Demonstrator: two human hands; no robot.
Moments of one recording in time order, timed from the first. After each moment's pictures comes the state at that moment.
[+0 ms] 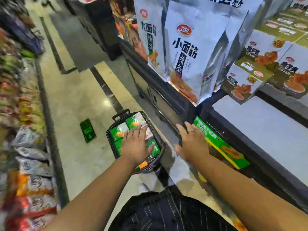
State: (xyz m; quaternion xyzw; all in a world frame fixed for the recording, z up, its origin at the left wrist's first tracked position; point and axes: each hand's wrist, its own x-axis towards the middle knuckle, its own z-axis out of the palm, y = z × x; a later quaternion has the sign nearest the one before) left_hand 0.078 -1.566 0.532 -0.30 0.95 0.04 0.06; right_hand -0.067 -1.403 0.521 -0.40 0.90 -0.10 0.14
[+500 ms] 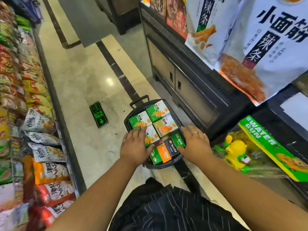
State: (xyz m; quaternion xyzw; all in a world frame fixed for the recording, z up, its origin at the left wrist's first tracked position) left_hand 0.165 -1.737 0.470 -0.35 0.93 0.10 0.10; right_hand -0.003 -1.577 0.464 -0.39 0.89 -0.04 0.25
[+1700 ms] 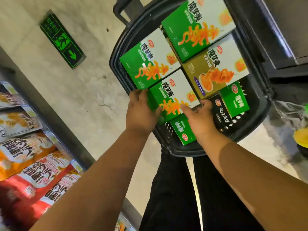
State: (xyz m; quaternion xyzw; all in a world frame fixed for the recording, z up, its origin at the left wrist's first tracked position) left_hand 0.158 -1.909 0.110 -0.47 0.82 0.29 0.16; right_hand 0.061 -1.776 0.081 0.19 0.76 -0.40 0.48
